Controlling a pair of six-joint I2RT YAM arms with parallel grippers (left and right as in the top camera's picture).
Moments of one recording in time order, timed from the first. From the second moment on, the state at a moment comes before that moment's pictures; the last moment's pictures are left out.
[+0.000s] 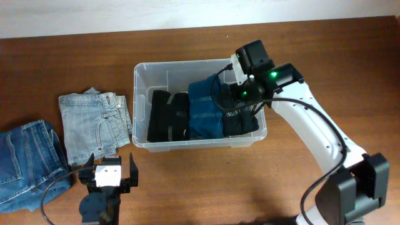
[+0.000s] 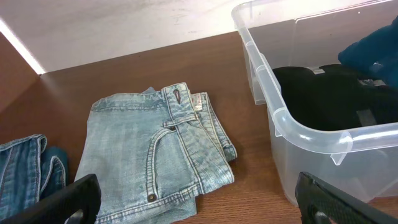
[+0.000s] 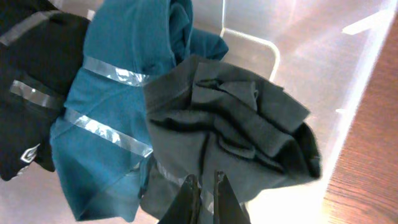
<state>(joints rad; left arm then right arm) 0.00 0.02 0.12 -0.38 -0.07 0.19 0.35 1.72 1.50 -0.95 -0.02 0.05</state>
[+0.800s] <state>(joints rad) 0.00 0.02 0.12 -0.38 -0.07 0.19 0.35 1.98 1.43 -0.83 -0.03 0.06</state>
